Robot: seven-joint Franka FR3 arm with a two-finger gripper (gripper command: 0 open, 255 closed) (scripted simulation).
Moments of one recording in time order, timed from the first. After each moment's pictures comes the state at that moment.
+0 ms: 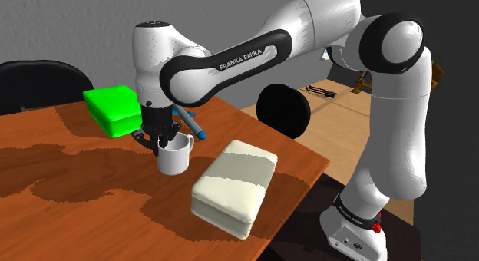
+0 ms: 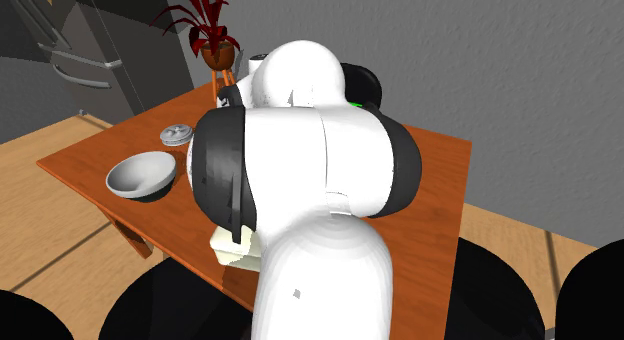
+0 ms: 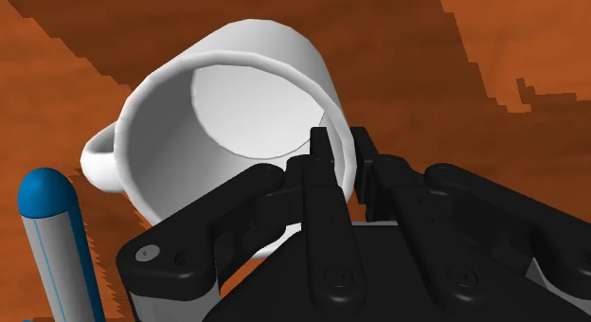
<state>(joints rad) 0.25 0.40 0.47 -1.72 -0.24 2.09 0.87</state>
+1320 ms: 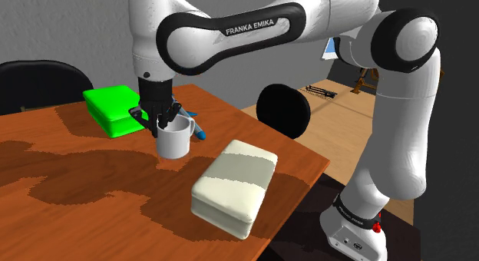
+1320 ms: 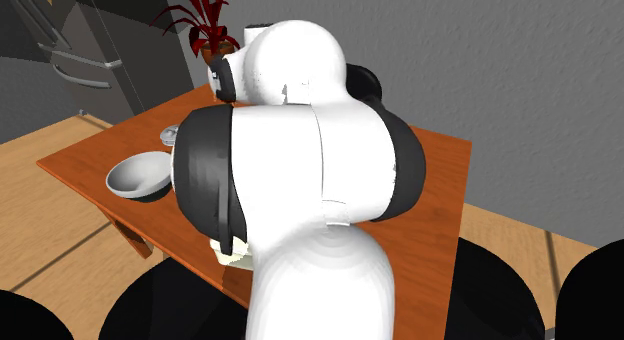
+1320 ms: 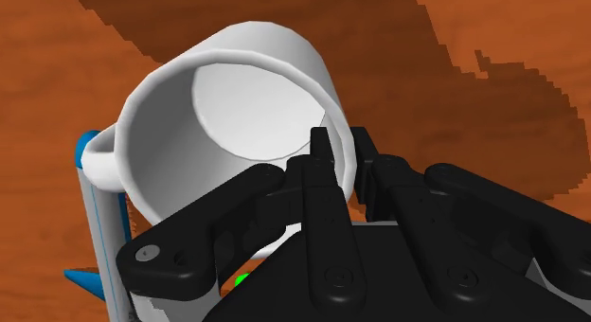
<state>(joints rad) 0.24 0.34 0.49 -1.62 -0.20 1.94 0.85</state>
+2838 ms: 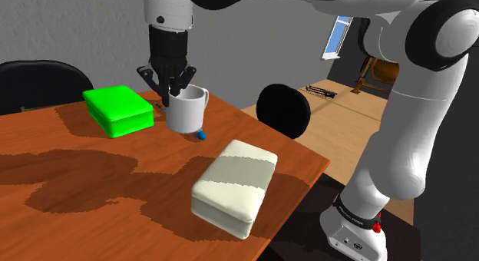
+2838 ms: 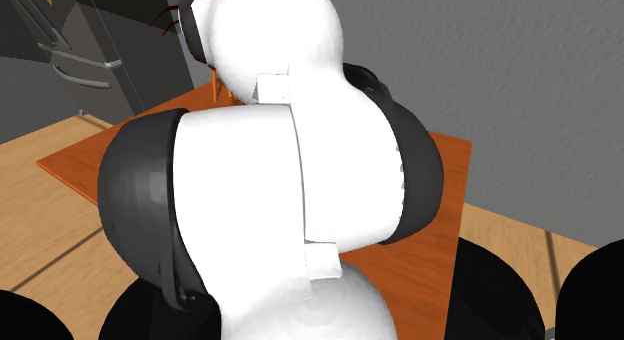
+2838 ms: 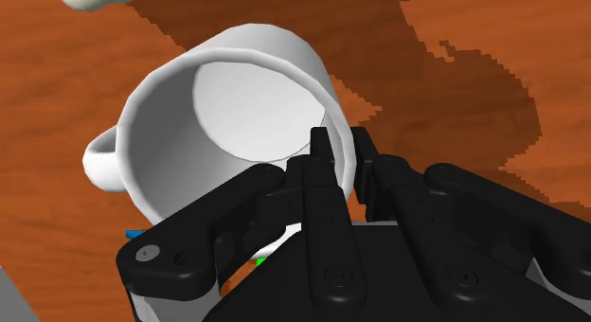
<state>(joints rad) 0.22 0.18 0.51 -1.54 -0.12 1.73 0.81</state>
